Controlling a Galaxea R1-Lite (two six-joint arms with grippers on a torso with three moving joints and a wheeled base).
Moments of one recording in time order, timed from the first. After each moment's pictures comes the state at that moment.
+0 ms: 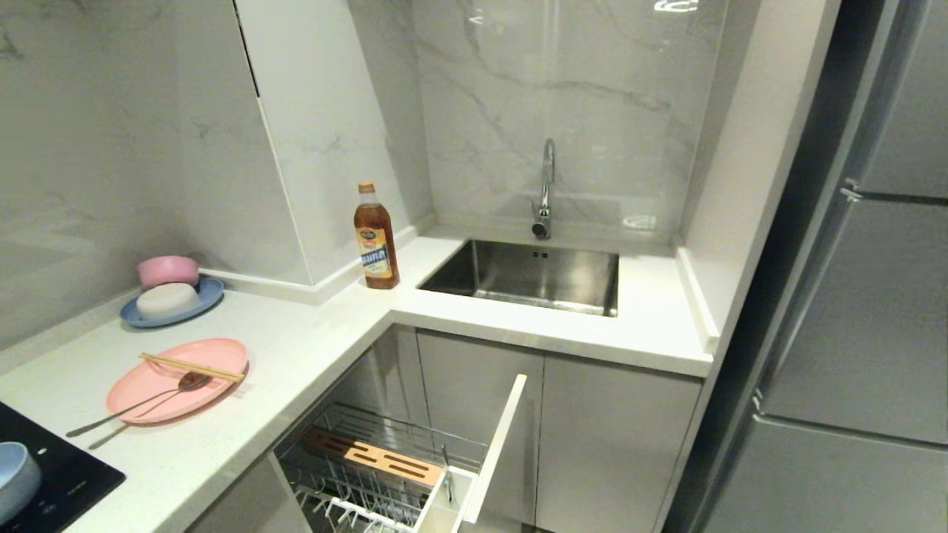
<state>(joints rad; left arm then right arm) 0.01 0.00 0.00 0.00 0.00 0.09 0.00 0.00 0.00 0.00 -0.01 0.00</state>
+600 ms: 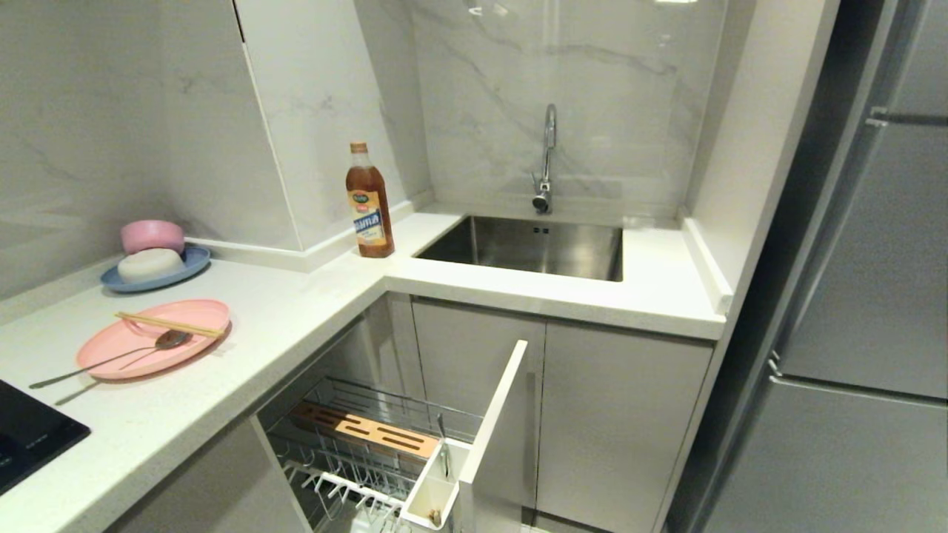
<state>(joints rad) 0.01 0.00 0.00 0.00 0.00 0.09 0.00 0.00 0.00 0.00 -0.01 0.01</state>
